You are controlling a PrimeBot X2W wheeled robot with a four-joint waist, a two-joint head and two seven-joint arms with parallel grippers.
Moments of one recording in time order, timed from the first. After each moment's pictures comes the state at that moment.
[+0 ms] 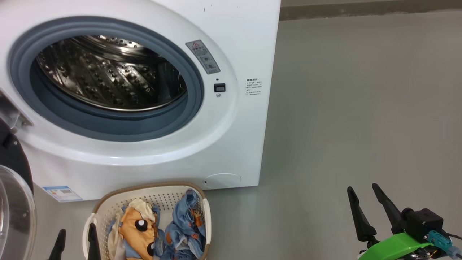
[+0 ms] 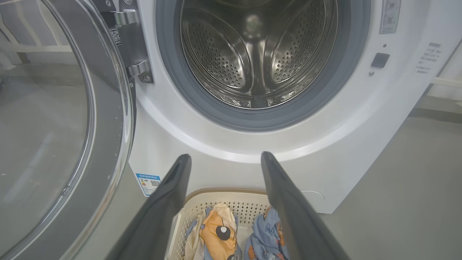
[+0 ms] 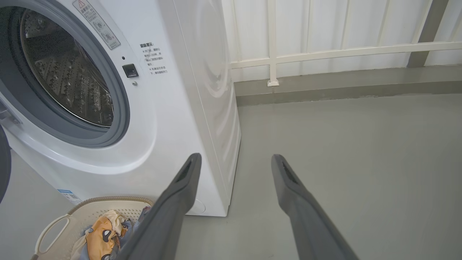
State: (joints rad) left arm 0.12 0.04 0.14 0.14 -0.21 -0.05 -0.26; right arm -0.04 -0.14 0.02 0.24 0.28 0.13 -0.25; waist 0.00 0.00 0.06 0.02
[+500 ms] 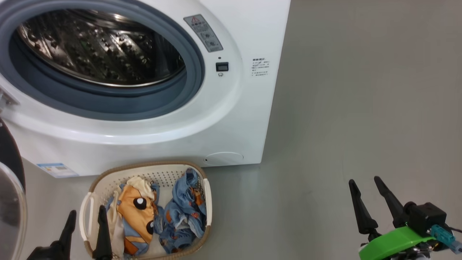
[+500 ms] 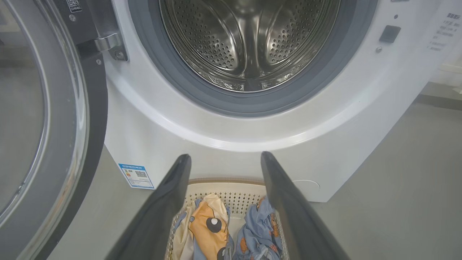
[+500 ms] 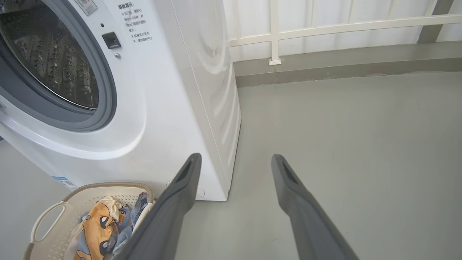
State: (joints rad) left arm 0.05 0.04 0.09 0.16 -0.22 -0.05 -0.26; right arm -0.05 -0.14 0.01 0.23 0.28 0.13 -0.25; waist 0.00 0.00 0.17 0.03
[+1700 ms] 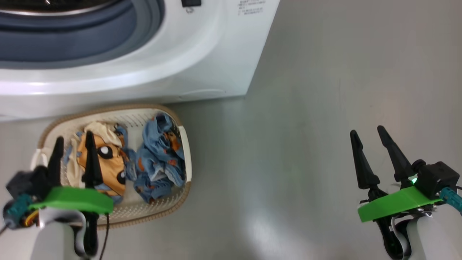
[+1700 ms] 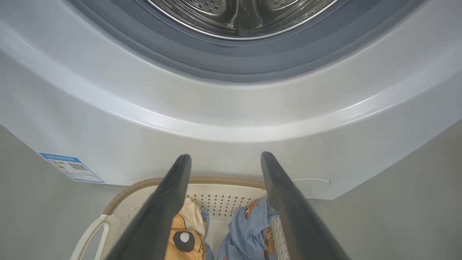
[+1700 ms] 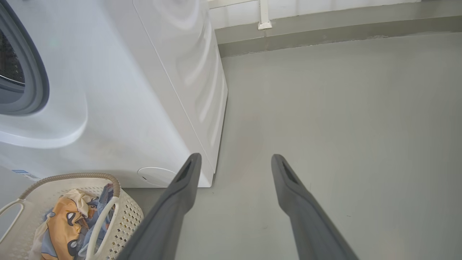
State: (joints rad) left arm -0.33 0.03 0.13 0.36 -0.23 -0.11 -0.26; right arm -0.22 -0.13 0.01 0.16 0.28 0.13 -0.25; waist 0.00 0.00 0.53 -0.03
